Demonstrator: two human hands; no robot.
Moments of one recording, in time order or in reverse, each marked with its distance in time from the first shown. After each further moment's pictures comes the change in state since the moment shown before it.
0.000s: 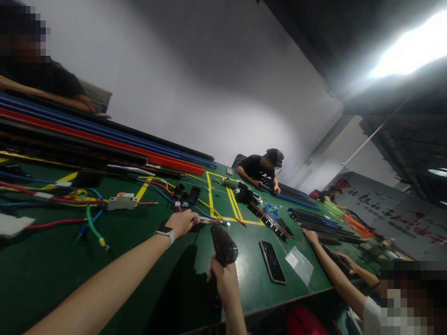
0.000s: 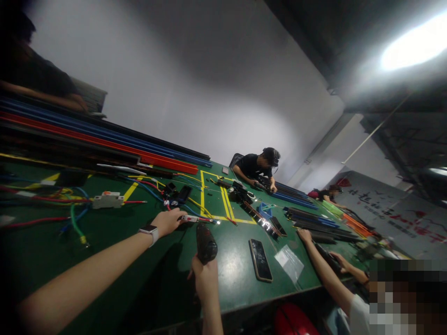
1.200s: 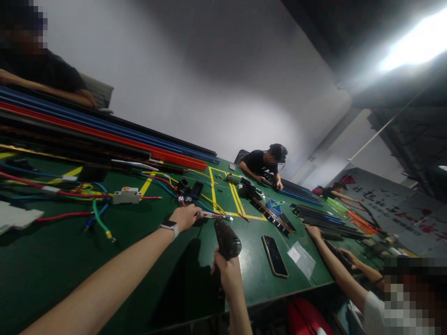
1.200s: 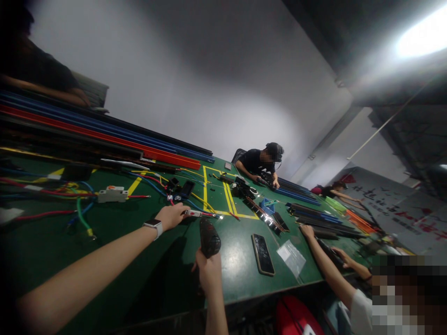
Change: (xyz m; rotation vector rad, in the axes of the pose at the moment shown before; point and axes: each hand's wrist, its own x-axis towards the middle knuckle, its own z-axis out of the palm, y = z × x) left_hand -0.002 0.000 -0.003 -0.023 -0.008 -0.003; right_hand -0.001 0.001 0.000 -0.008 -0.009 0.014
